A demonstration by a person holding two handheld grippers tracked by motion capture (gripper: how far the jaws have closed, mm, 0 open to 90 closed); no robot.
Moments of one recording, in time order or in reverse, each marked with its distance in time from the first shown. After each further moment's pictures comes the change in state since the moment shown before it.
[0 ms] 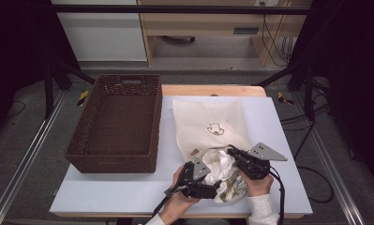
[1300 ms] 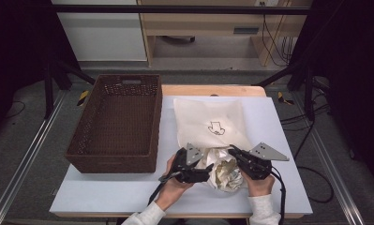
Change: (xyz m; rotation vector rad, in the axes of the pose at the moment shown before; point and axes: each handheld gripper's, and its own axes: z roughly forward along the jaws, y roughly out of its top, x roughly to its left) left arm 0.039 0.011 -0.032 -0.058 0.140 0.026; right arm -0.002 0.001 -0.003 -0.001 -0.002 0.008
